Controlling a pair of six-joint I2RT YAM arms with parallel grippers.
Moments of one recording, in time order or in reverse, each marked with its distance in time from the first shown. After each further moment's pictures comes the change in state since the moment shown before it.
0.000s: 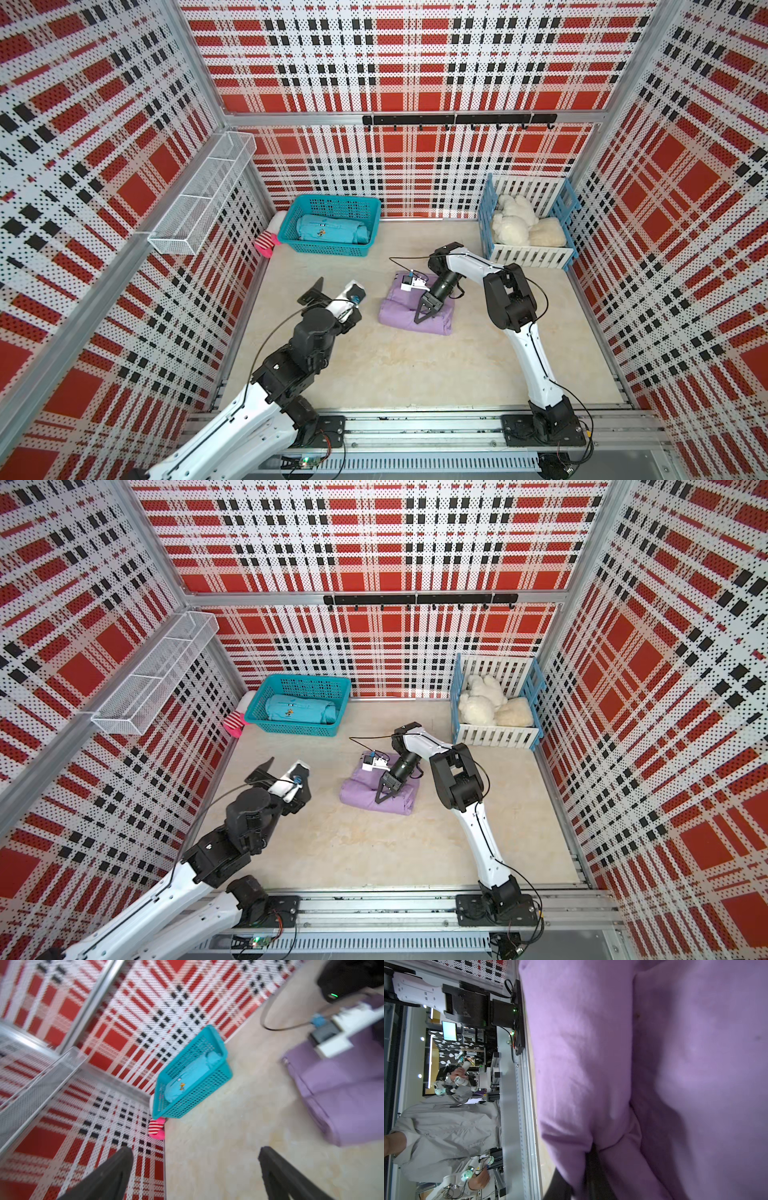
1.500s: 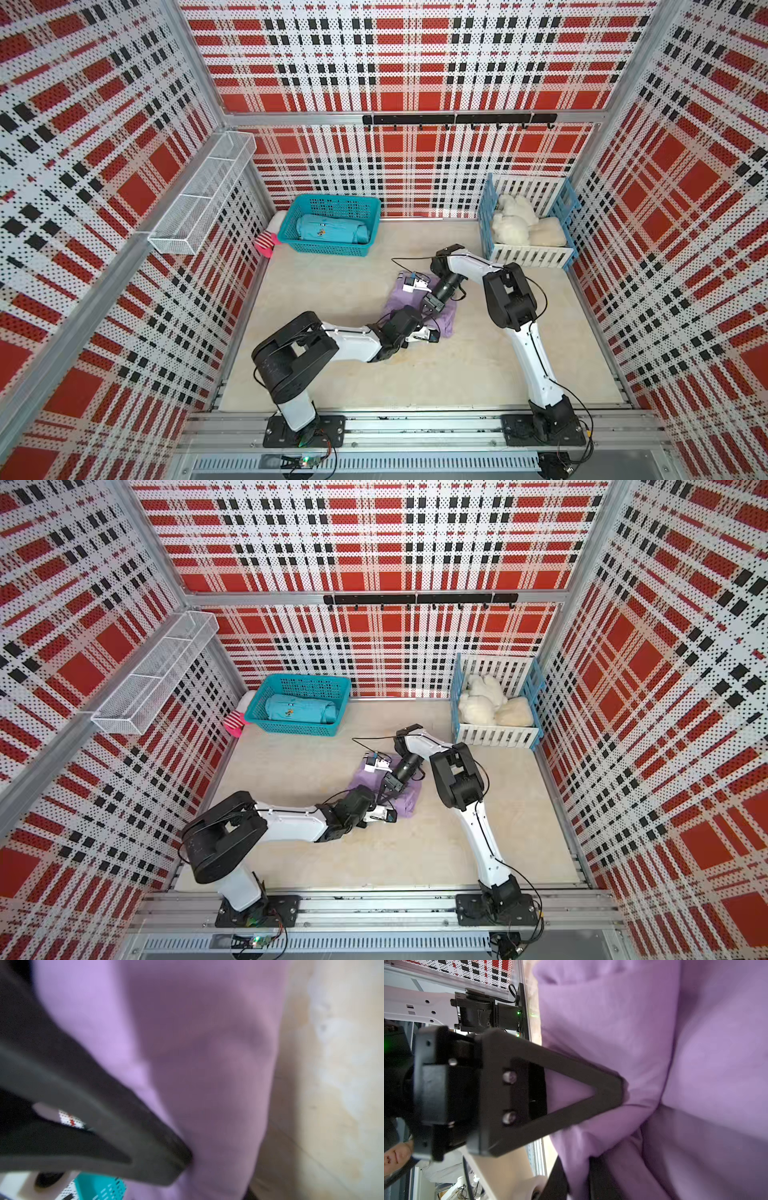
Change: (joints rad) left arm -0.120 1.045 0.143 0.458 0.229 0.467; right arm -0.011 0.006 -0.032 0.005 -0.013 0.005
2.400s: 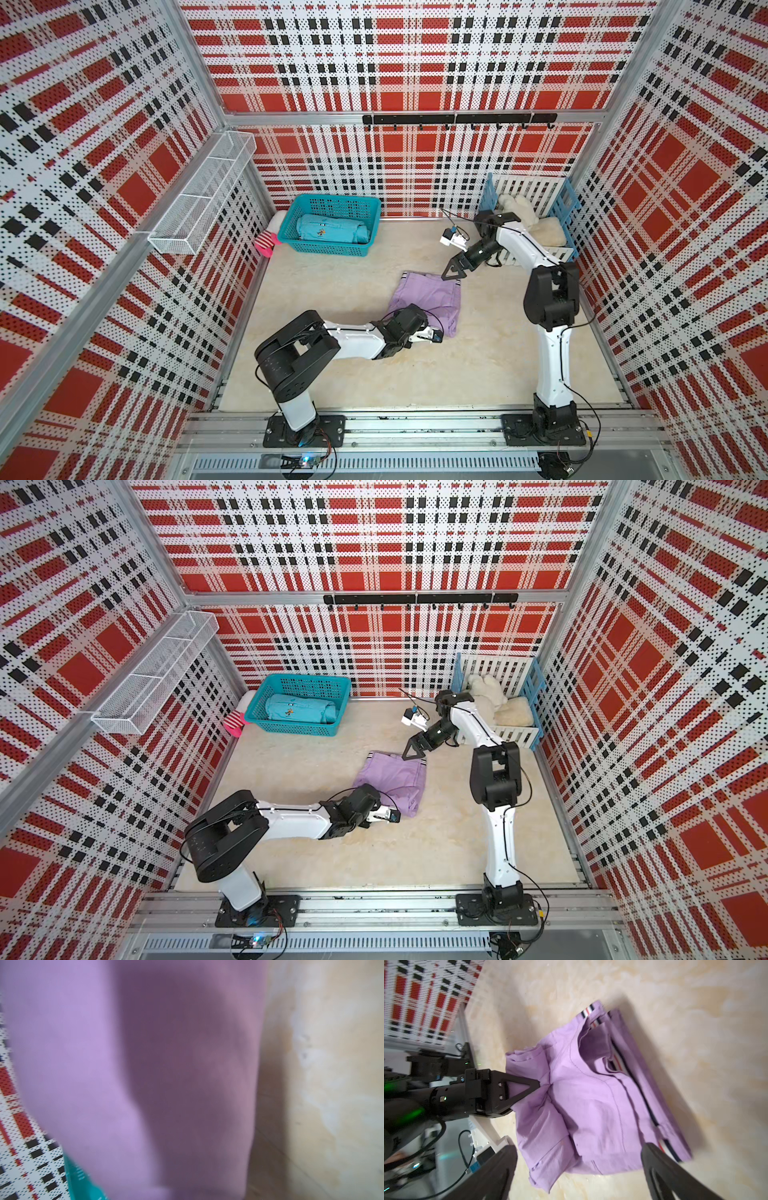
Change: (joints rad) left arm -0.013 0.008 0.110 -0.214 0.038 -0.059; right arm -0.256 -0.347 0.024 0.257 0.273 0.230
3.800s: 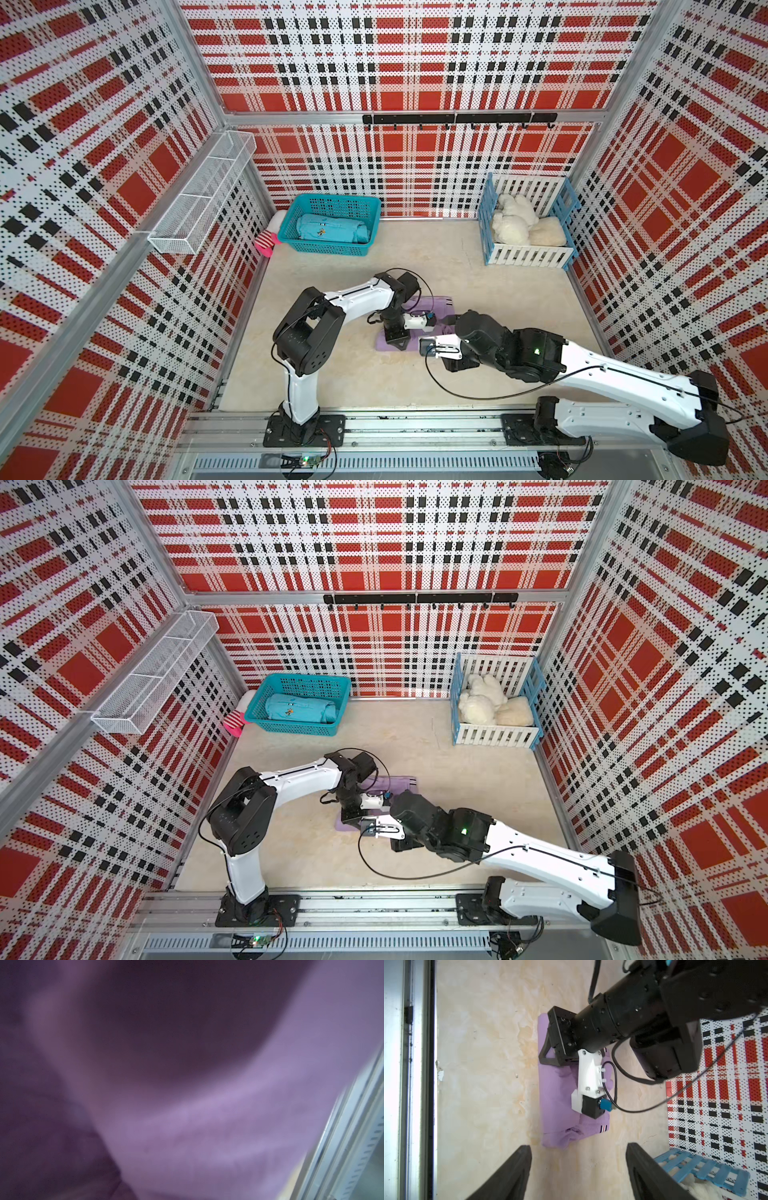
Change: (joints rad) left arm 0.166 0.204 0.456 -0.967 0.597 -0.325; right arm 0.925 -1.045 -1.000 0.515 0.963 -0.082
